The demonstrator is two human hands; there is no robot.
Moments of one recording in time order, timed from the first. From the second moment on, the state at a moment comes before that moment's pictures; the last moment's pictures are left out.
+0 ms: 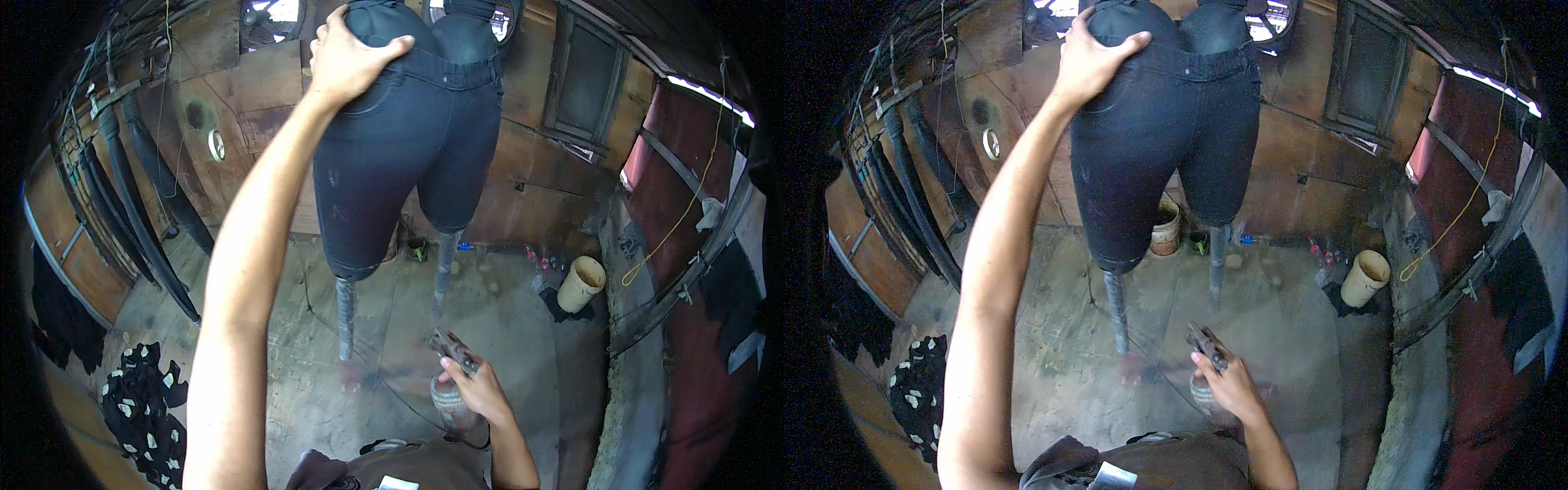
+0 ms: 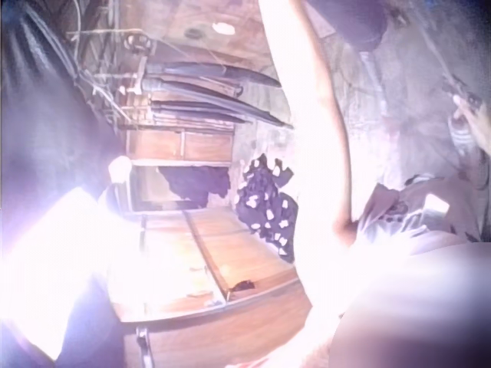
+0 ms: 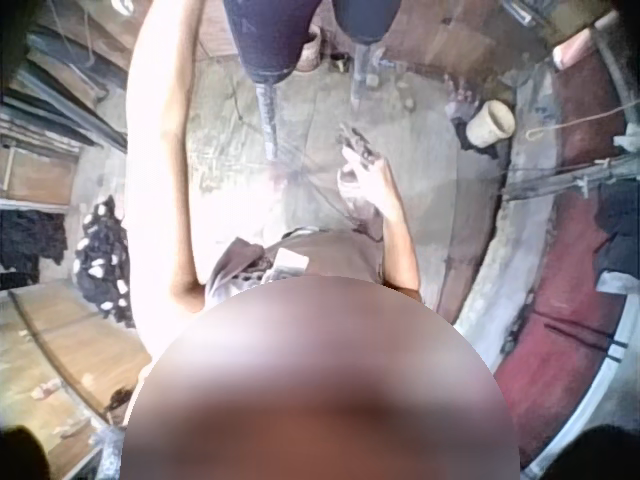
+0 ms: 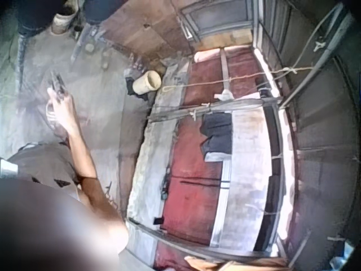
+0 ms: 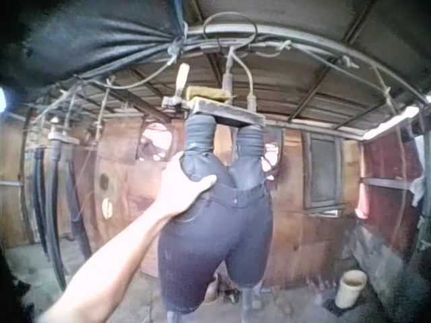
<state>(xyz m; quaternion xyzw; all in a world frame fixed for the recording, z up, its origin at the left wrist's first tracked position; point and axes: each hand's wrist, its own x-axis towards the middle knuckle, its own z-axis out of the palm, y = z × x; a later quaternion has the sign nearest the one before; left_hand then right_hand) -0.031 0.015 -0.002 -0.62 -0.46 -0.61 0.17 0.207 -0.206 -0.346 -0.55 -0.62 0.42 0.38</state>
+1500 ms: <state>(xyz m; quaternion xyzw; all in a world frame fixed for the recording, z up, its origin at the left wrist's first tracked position) -0.078 0.081 0.020 -0.62 -0.35 -0.62 -0.33 0.339 -0.222 -0.215 -0.39 -0.53 0.36 0.66</state>
